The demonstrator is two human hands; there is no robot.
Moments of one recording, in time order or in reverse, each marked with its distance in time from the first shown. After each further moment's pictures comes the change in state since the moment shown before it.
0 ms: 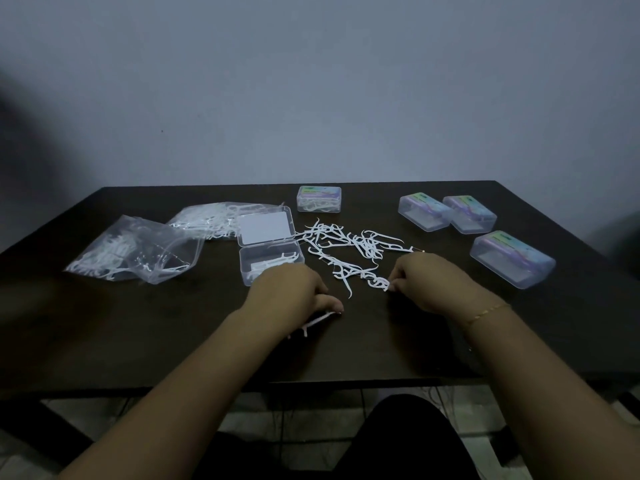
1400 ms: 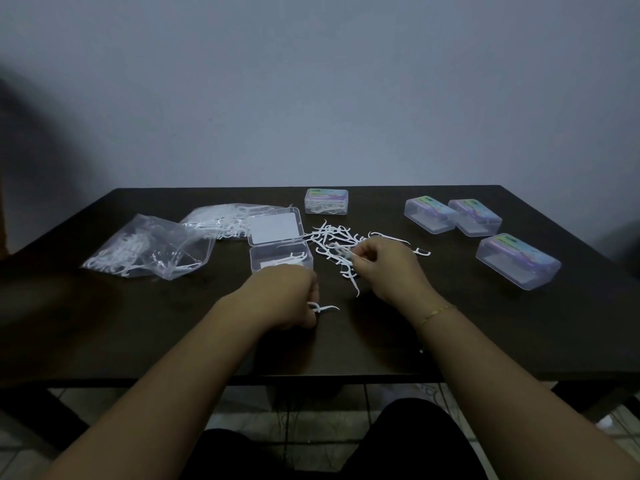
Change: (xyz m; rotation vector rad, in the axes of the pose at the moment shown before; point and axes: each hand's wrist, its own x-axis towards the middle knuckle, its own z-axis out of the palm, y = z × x) left_hand -0.011 -0.015 -0.014 0.055 -0.144 0.052; right_hand 0.002 -0.051 0.021 0.483 0.384 -0.137
